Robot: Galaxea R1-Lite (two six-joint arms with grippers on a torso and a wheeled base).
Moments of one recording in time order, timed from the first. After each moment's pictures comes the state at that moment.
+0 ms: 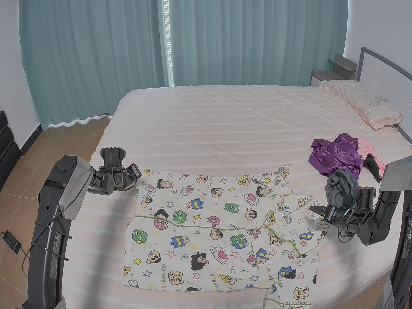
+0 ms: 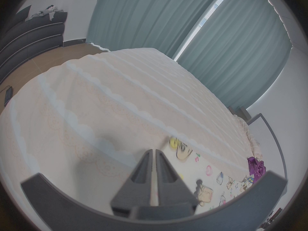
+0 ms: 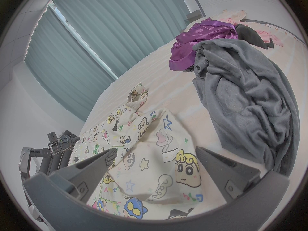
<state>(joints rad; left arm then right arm) -0.02 2.77 -1.87 -0.32 -0.09 -0.61 -0.11 2.36 -0.49 -1.30 0.34 0.42</state>
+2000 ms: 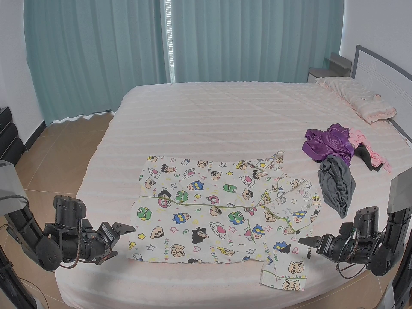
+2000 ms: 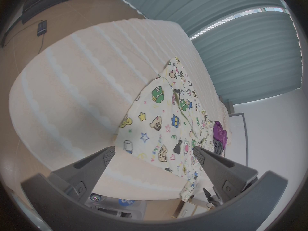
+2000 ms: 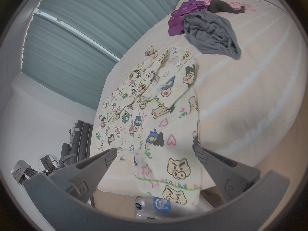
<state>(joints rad) -0.17 1.93 -0.26 -0.87 -0.20 -0.98 0.16 2.13 -0.02 -1.40 0.28 0.67</state>
